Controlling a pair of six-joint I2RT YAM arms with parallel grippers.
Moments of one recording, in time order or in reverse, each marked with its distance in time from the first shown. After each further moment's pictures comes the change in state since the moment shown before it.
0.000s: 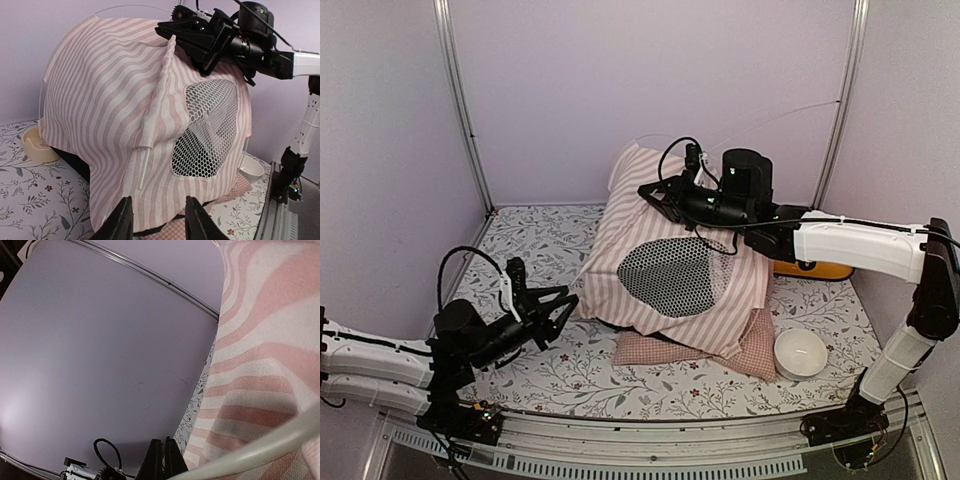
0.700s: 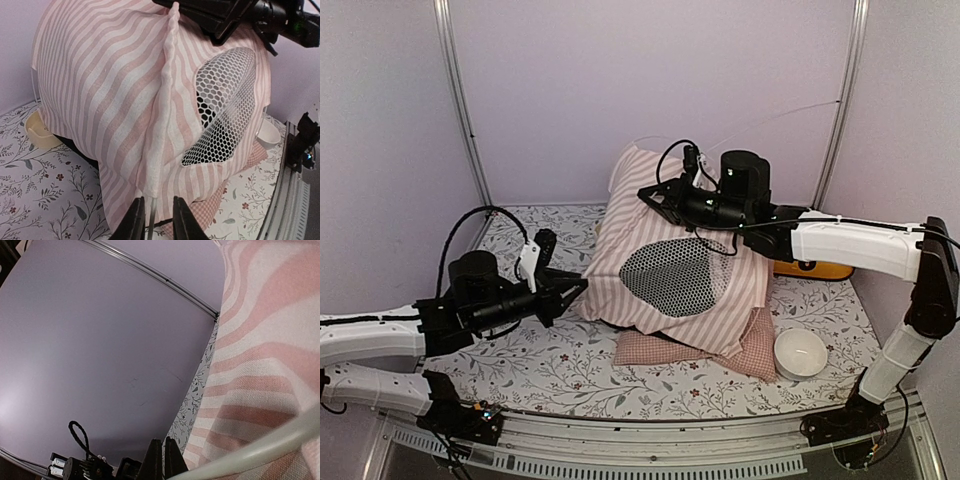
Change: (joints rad) left arm 0.110 -0.010 0.339 -0.636 0.150 0.080; right arm -0.009 0.015 0.000 -0.003 -0.024 -0.037
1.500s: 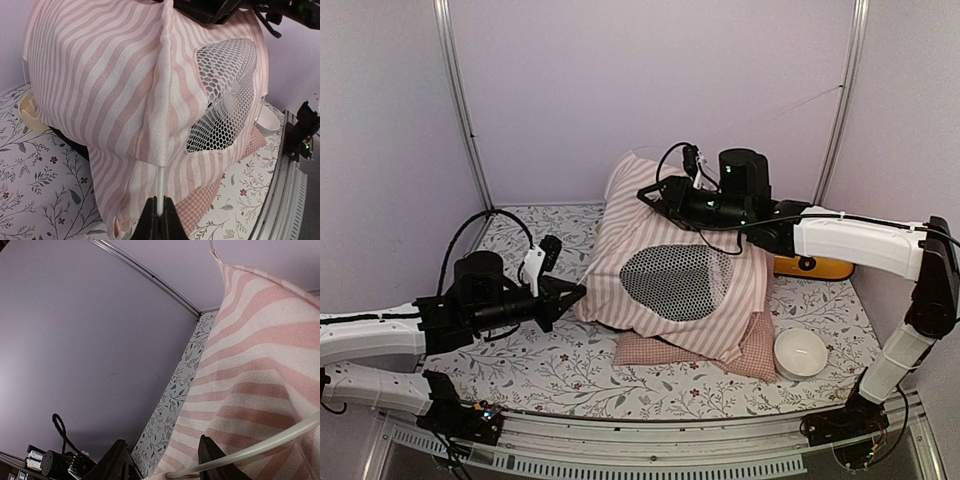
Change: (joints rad) left arm 0.008 0.012 0.020 -0.109 0.035 -0.014; right arm -0.013 0.001 0.021 -0.098 -0.007 -0.116
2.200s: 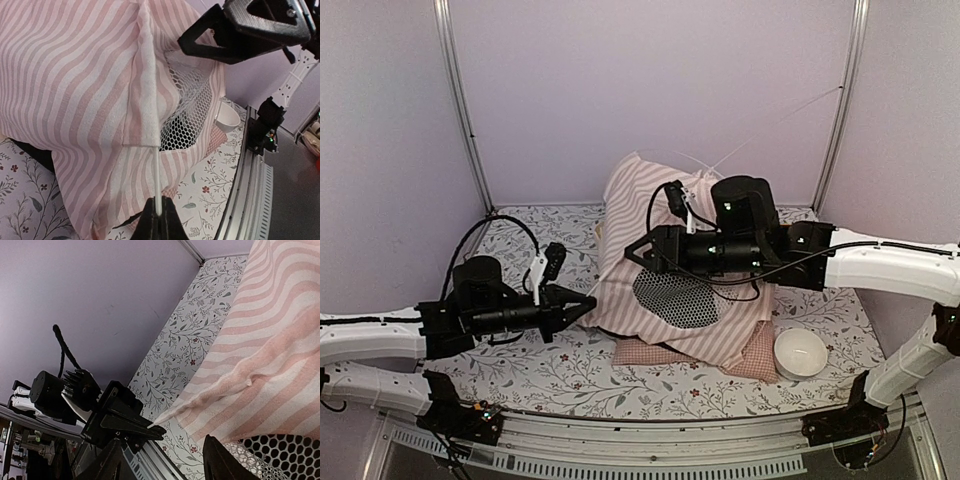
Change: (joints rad) left arm -0.036 -0.003 -0.029 0.085 0.158 -0.053; right arm 0.246 -0.204 -0.088 -0.303 0.148 -0.091
